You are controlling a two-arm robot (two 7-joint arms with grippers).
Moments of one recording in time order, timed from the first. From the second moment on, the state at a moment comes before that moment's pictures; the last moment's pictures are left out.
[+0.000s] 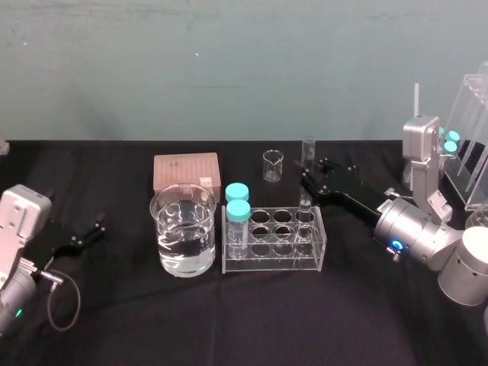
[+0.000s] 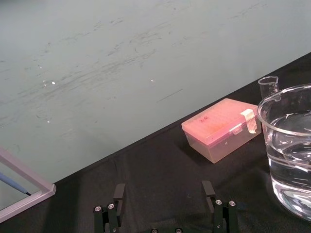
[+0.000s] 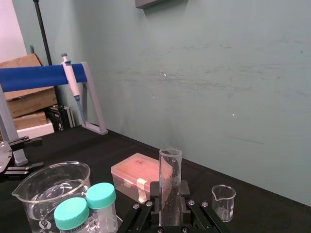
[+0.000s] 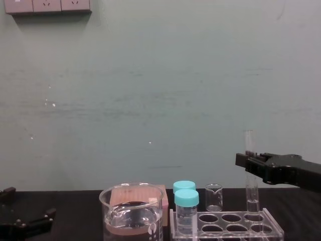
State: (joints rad) left arm -0.20 0.60 0.45 -1.41 -0.25 -0.12 0.03; right arm 0.45 0.36 -0.36 -1.13 0.50 -0.14 0.60
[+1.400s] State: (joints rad) left arm -0.20 0.60 0.45 -1.41 -0.25 -0.12 0.03; right arm 0.46 0.36 -0.37 -1.11 0.49 -0.12 0.60
